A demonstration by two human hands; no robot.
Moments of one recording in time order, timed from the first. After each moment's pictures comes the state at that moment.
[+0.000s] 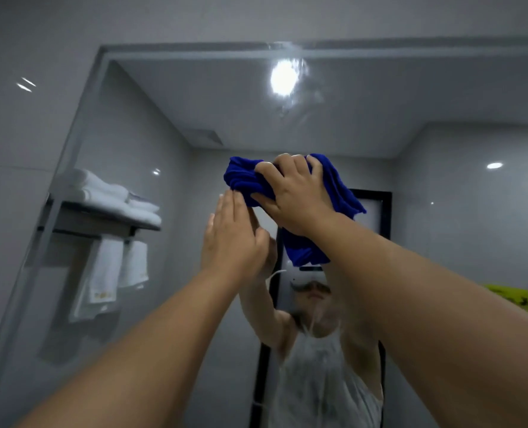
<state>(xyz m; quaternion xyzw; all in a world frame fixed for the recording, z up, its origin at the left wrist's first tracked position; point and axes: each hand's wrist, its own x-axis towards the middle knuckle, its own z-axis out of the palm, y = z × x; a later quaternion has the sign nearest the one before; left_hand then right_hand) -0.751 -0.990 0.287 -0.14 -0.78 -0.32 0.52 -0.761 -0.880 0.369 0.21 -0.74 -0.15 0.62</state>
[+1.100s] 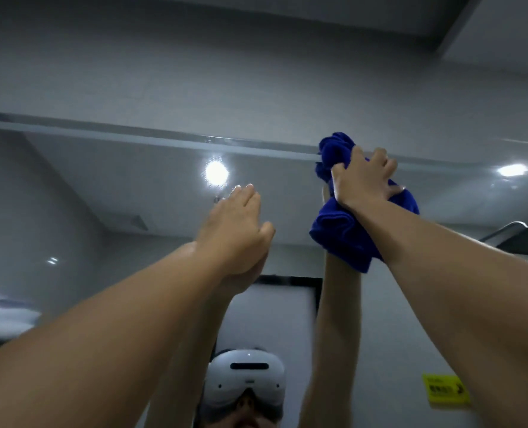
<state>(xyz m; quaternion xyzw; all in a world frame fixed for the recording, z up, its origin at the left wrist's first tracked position) -0.774 -0.957 0.462 -0.32 -0.71 -0.19 0.59 -0.725 -0.782 0.556 -0.16 -0.67 0.12 0.72</state>
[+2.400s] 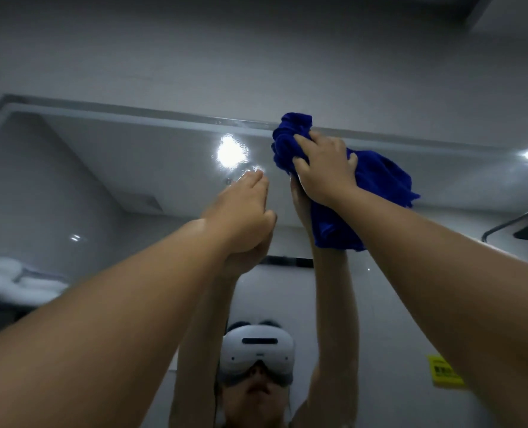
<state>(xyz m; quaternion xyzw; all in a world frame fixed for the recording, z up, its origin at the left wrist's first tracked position) -0.766 -0.962 0.460 -0.33 -0.73 -0.20 0.56 -0.742 -0.818 0.541 0.04 -0.72 -0.06 0.69</state>
